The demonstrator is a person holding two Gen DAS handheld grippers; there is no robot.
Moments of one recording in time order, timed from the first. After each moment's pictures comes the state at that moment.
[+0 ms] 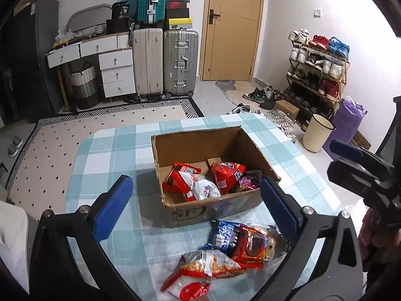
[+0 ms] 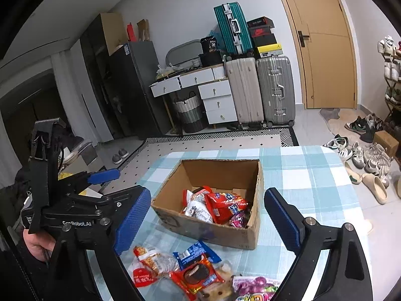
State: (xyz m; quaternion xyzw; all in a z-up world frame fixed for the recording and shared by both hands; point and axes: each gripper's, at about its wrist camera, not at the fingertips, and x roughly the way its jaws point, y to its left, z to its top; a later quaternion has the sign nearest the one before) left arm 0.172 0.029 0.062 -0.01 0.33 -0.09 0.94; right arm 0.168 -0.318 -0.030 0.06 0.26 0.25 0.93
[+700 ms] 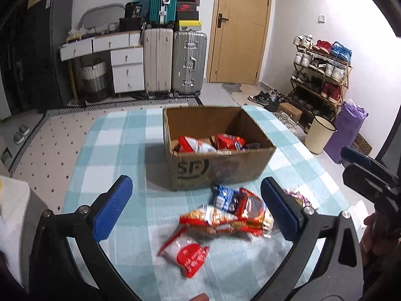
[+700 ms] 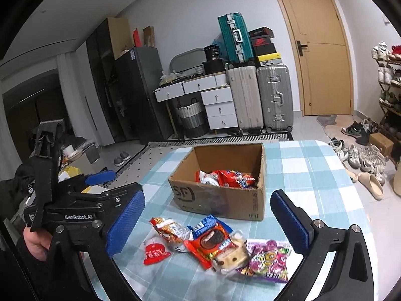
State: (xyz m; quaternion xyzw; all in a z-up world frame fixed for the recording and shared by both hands) left arm 0.079 0.040 0.028 -0.03 0.32 -0.07 0.94; right arm 0.079 -0.318 -0.053 0.07 0.24 0.24 0.94
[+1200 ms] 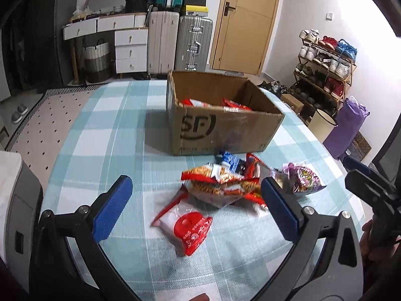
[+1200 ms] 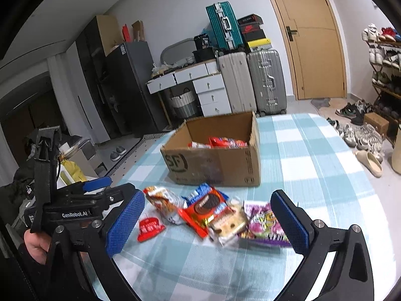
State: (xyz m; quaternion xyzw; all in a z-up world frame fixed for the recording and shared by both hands) left arm 0.069 0.046 -0.036 -0.06 0.36 -0.06 0.93; right arm 0.059 -0.325 -0.109 0.09 0.28 0.22 0.93
